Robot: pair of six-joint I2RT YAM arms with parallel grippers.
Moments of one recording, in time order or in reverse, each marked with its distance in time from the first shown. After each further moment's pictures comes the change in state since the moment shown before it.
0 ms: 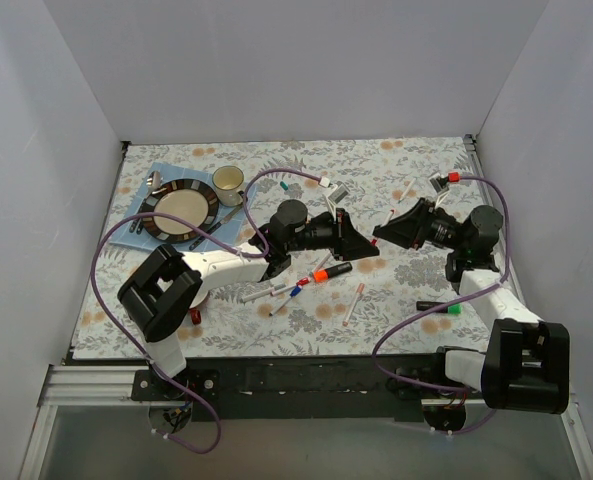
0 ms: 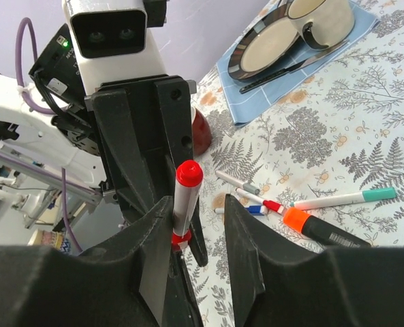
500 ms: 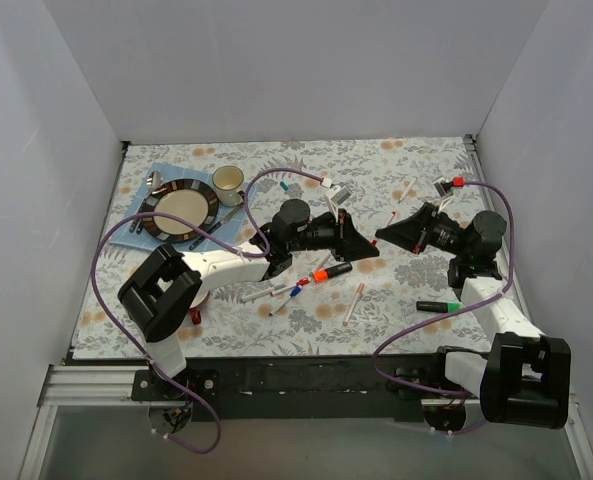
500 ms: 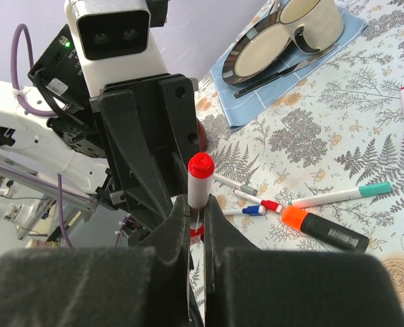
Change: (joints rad) left arm -0.005 0.000 0.015 -0.048 -0.019 0.049; right arm -0.010 -0.060 -0.034 -0.024 0.021 -0.002
